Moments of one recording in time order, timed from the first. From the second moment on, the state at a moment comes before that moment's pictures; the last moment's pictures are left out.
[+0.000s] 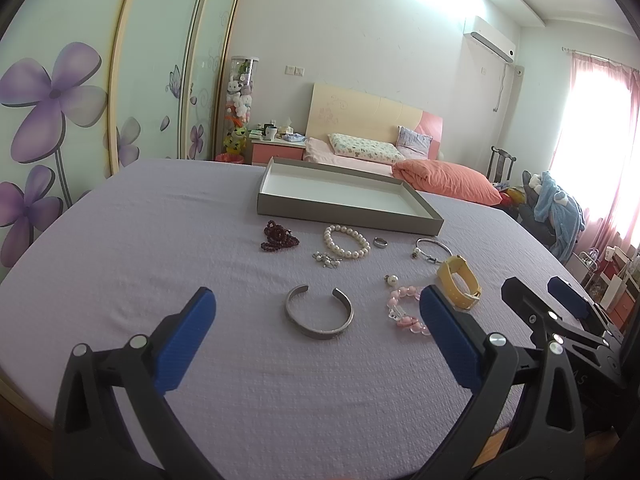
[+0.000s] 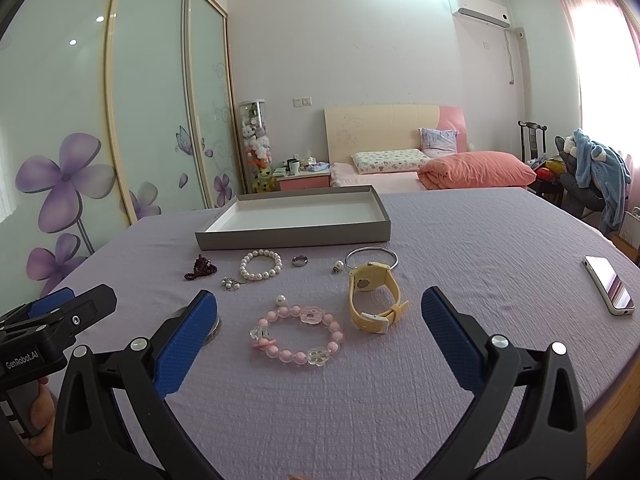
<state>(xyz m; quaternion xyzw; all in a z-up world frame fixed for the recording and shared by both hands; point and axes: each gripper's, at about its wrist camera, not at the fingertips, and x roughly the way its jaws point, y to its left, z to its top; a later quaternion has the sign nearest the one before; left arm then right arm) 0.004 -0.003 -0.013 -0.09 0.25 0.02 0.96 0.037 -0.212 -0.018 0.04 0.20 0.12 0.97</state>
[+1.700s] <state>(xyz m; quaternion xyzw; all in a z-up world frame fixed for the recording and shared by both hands) 0.091 0.005 -0.063 -0.07 0.41 0.02 0.91 0.175 -0.242 -0.069 0.07 0.41 0.09 0.90</state>
